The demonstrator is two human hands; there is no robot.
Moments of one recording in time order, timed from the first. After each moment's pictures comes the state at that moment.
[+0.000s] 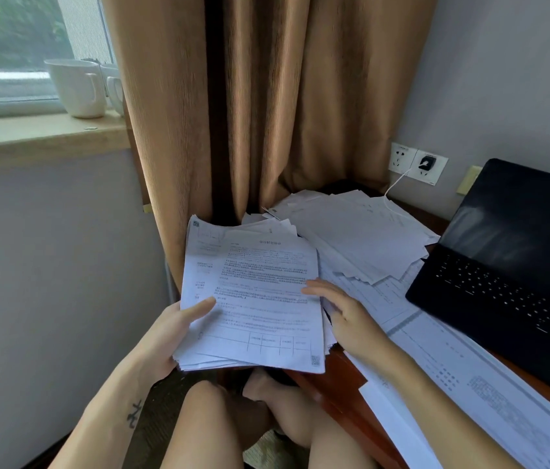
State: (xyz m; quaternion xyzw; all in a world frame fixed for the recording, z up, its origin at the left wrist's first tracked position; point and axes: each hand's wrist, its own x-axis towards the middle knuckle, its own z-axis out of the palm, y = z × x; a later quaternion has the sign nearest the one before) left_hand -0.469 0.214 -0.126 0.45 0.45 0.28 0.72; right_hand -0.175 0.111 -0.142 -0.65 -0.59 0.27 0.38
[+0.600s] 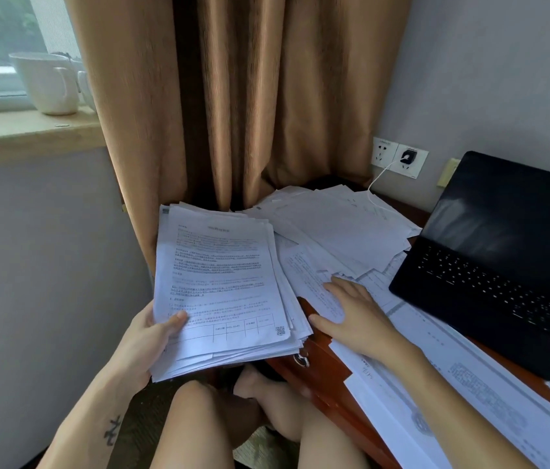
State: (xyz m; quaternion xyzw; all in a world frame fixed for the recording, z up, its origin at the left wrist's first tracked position) left_hand -0.478 0.211 -0.144 0.47 0.50 0.34 0.64; right_hand -0.142 0.088 -0.139 -0.79 -0.59 0.12 0.16
